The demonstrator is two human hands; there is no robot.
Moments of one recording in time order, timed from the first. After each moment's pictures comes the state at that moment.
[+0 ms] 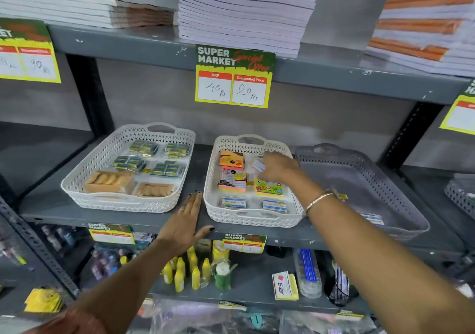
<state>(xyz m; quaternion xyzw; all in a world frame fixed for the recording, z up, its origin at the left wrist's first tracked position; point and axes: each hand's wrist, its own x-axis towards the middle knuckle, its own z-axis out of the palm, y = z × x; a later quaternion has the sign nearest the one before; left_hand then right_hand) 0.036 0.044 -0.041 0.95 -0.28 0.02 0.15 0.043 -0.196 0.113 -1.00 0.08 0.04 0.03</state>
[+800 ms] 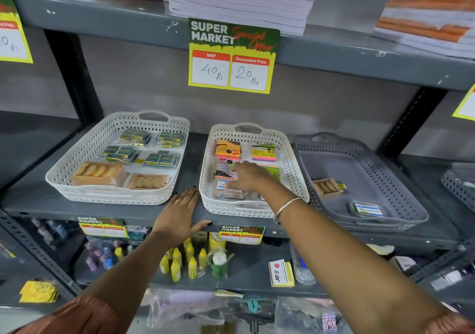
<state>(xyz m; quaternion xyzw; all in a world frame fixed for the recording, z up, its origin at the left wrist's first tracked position) 0.057 0.045 -0.067 0.96 -0.28 0.05 0.06 0.052 -0.155 0.063 -0.99 0.00 0.11 0.04</state>
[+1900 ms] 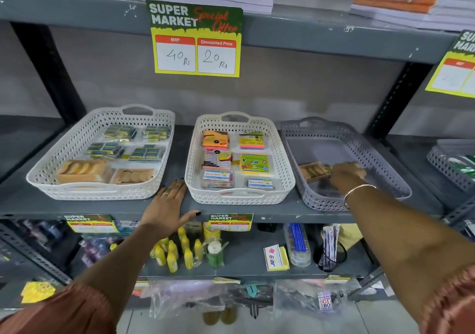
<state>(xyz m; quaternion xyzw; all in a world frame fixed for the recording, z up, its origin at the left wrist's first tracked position) 0.053 0.044 -0.061 0.96 -0.28 0.04 0.08 -0.013 -0.360 0.047 -0.90 0.39 0.14 -0.13</state>
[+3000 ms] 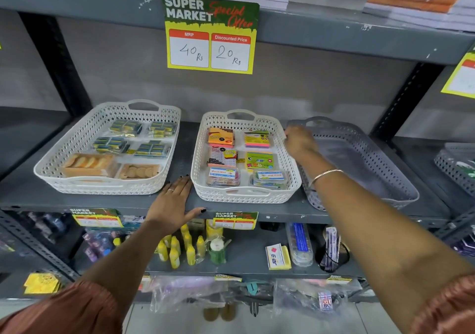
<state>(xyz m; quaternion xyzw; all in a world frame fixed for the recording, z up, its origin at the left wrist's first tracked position) 0.052 0.042 -0.060 0.96 -0.28 0.06 0.06 0.062 -0.274 0.078 -0.97 0.20 -0.07 0.08</state>
